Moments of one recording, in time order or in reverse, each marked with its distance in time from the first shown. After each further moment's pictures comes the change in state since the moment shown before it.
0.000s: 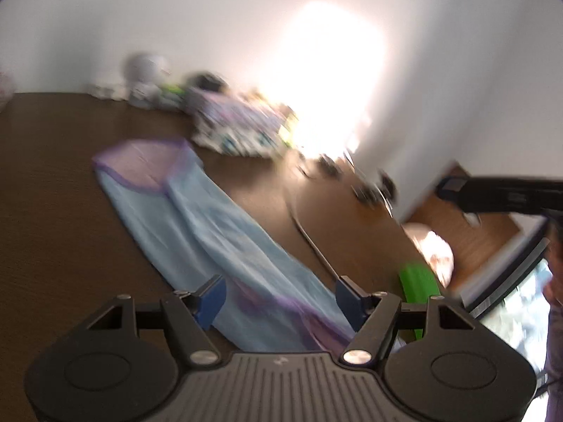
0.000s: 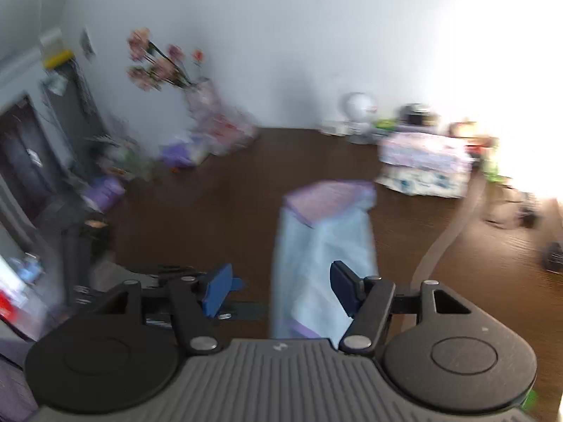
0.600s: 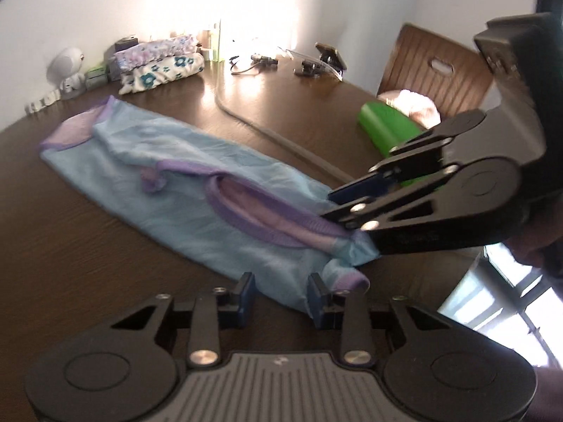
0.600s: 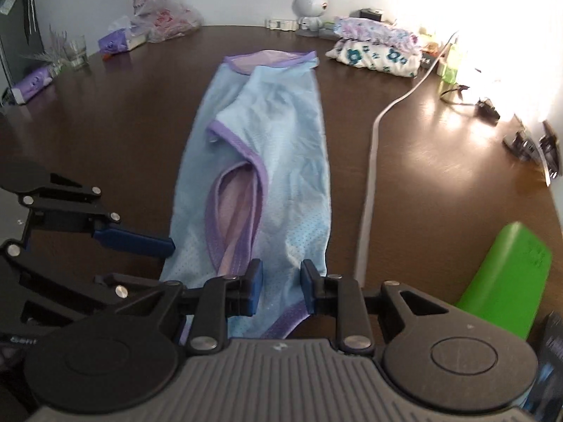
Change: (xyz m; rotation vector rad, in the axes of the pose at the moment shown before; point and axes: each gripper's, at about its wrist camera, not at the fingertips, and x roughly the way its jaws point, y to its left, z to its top) left arm 0.012 -0.062 -0.103 0.376 0.207 0.103; right arm 0.064 0.035 -0.149 -0.087 0.172 -0.155
